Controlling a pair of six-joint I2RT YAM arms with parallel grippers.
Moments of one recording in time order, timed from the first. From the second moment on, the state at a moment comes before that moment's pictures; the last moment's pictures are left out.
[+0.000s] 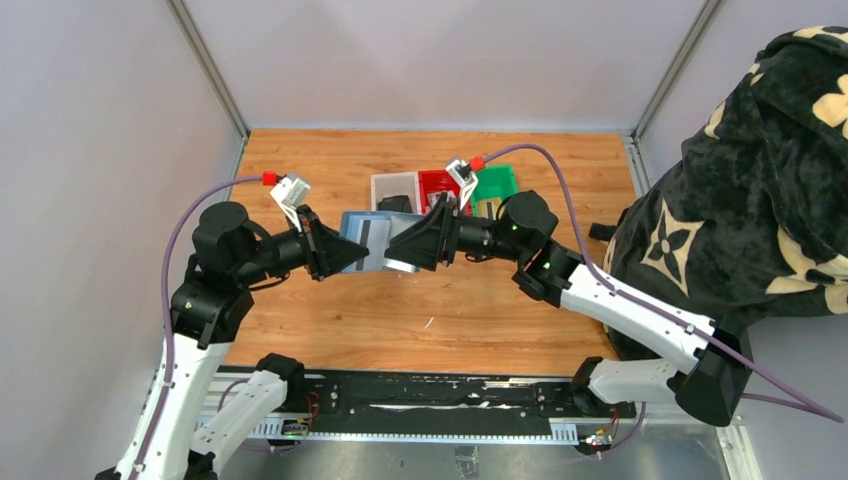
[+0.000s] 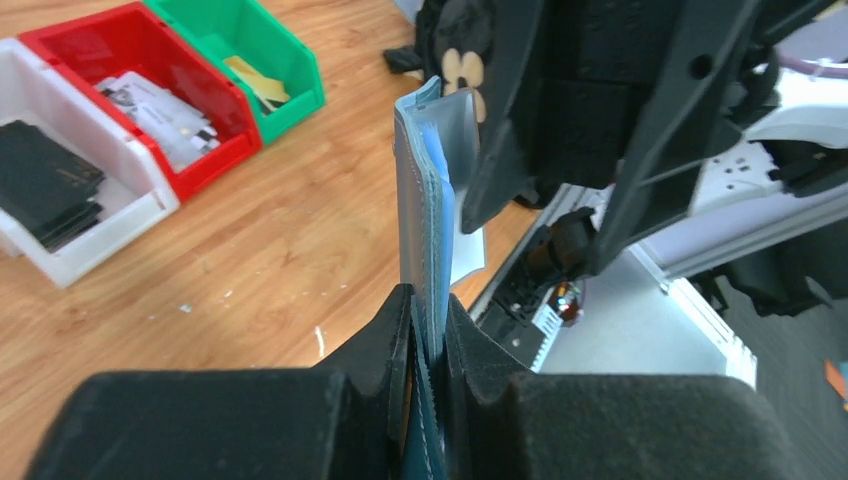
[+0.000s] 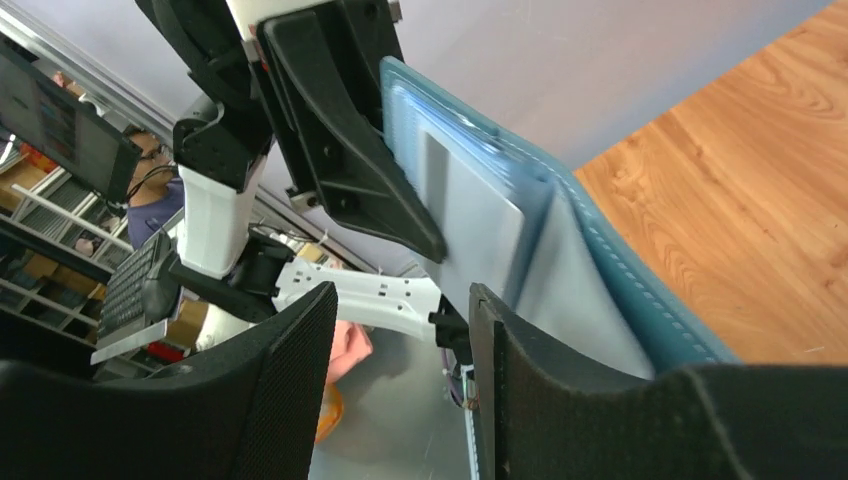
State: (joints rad) left arm -0.30 0.71 1.08 -0.59 0.71 -0.38; right arm 0.90 1.19 1.03 0.36 -0.53 0.78
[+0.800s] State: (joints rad) left arm -0.30 0.71 1.08 -0.40 0.92 -0.60; right arm 0.90 1.18 0.96 0.47 -0.62 0.86
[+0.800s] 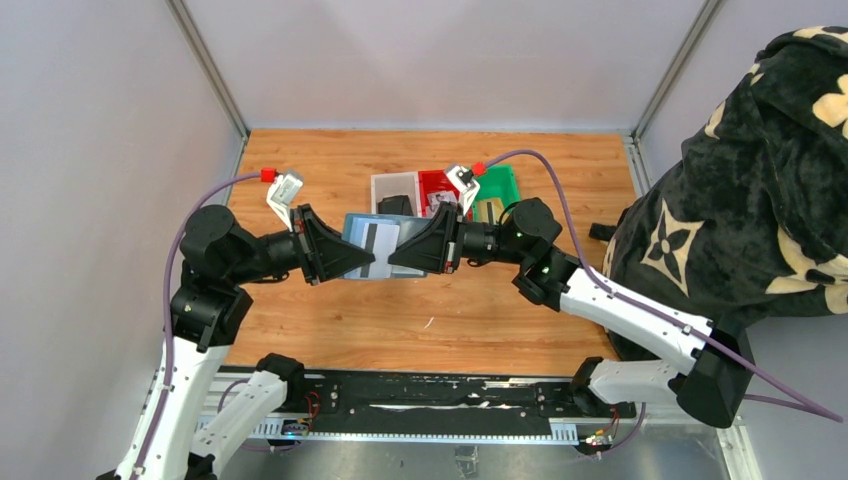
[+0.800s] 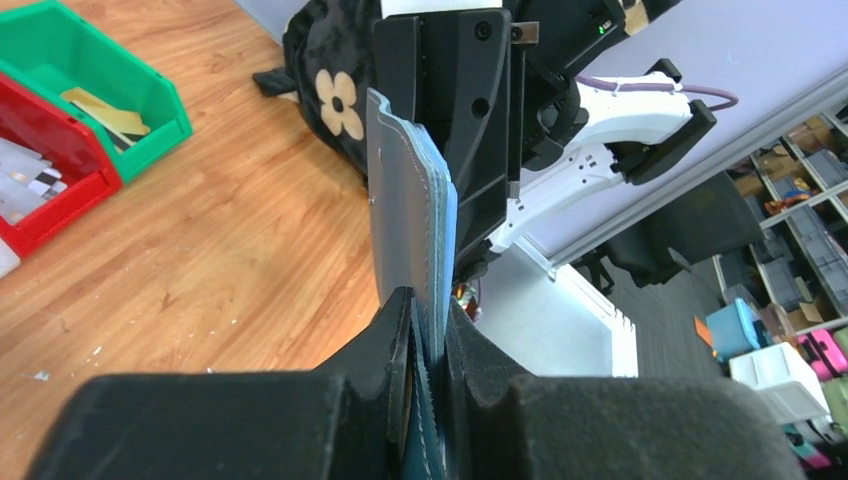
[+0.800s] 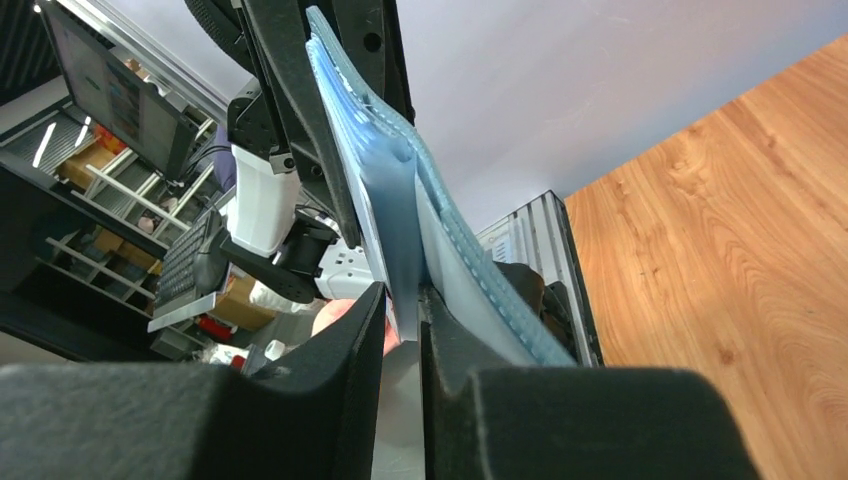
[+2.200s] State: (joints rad) left arm -0.30 0.68 1.01 -0.23 0.94 -0.76; right arm 0.91 1.17 0.86 0.73 -0.62 0.99
